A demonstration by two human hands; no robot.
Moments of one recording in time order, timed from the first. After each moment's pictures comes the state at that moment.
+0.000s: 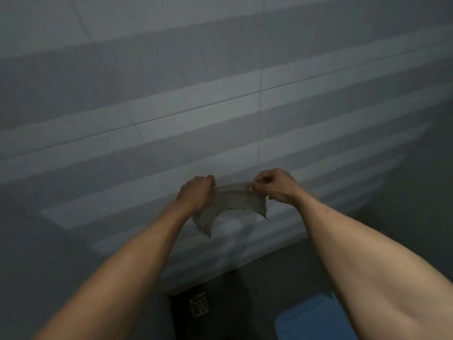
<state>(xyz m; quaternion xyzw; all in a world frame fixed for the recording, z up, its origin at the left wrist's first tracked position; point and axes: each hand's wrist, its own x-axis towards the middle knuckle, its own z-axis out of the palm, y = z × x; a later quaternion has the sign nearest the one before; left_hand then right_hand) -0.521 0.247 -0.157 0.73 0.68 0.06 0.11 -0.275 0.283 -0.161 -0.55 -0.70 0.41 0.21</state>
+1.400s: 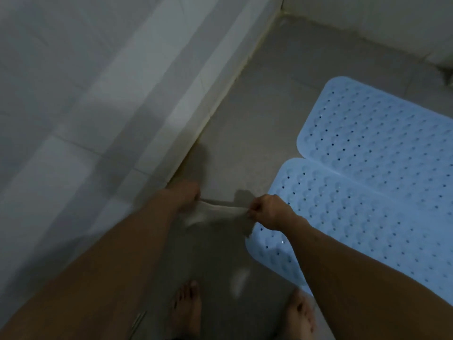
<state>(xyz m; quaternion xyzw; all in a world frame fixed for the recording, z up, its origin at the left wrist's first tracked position) -0.305 0.376 -0.945 0.80 0.37 -0.41 0.22 -0.125 0.205 -0.960 -0.77 -0.42 0.49 0.02</state>
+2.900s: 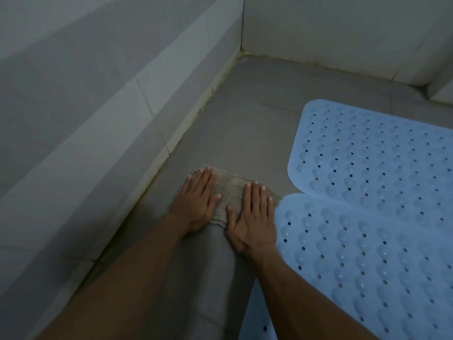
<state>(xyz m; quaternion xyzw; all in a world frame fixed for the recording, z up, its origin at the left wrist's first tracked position) -0.181 0.435 -1.177 0.96 0.26 -0.03 0.11 -0.091 0.285 -1.173 -0.90 -0.38 0.11 0.15</state>
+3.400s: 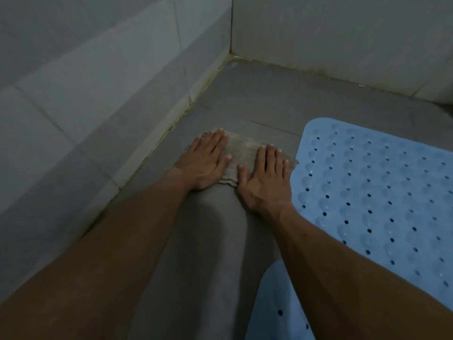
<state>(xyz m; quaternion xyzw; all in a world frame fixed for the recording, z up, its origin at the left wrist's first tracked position) 0.022 0.556 -1.188 0.97 0.23 -0.02 0.08 0.112 0.398 -1.182 -0.92 -0.37 0.08 0.11</state>
